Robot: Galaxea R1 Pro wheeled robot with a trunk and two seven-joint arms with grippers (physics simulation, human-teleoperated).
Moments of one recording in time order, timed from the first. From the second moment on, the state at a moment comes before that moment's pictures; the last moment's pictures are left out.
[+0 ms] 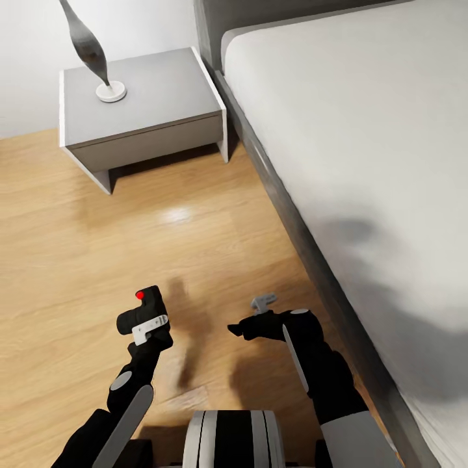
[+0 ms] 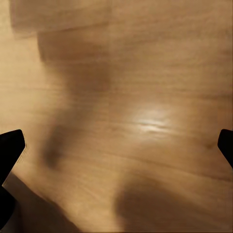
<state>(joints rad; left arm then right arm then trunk) -0.30 0.10 -0.34 -1.44 0.60 0.15 0.57 -0.58 0.17 0.14 -1.30 0.22 0.90 0.53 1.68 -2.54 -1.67</state>
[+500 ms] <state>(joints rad) -0.30 0.11 -0.34 -1.44 0.61 0.15 0.57 -0.58 0.17 0.14 -1.30 0.22 0.90 0.53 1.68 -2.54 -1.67</state>
